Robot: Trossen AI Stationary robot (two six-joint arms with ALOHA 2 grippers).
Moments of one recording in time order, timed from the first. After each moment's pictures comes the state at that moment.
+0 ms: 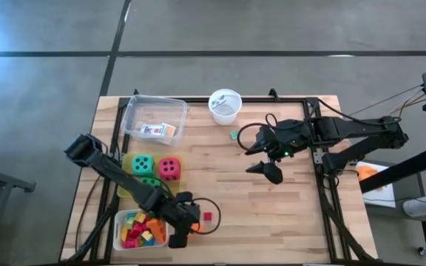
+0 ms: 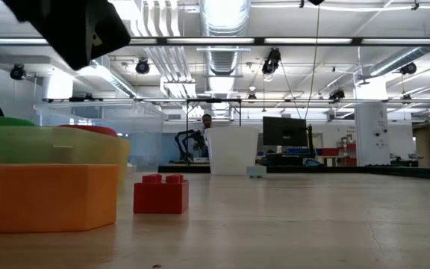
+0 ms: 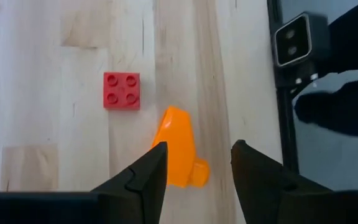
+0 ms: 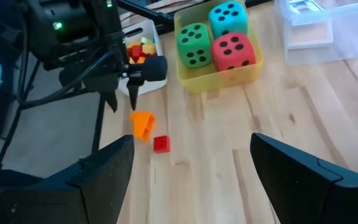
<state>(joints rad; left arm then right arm) -0.57 1.73 1.24 -0.55 -0.03 -0.56 0.13 1.26 1.37 -0.72 -0.07 0.39</state>
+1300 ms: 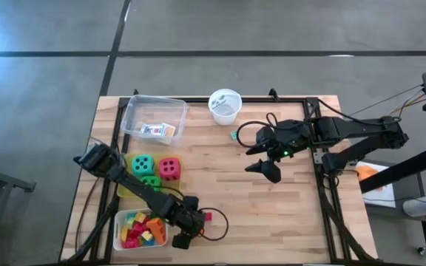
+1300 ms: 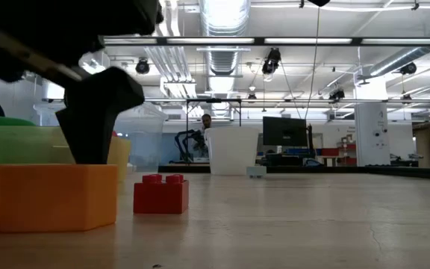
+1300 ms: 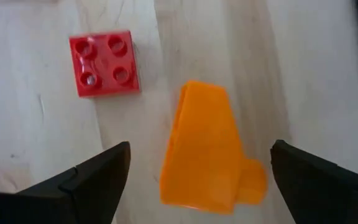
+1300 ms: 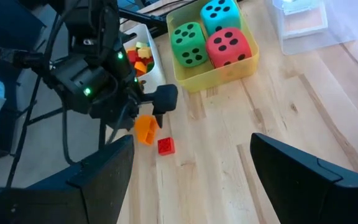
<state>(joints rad) -0.56 1.92 1.24 -0.51 0.01 -0.40 0.13 1.26 1.37 -0.73 -0.05 0.49</state>
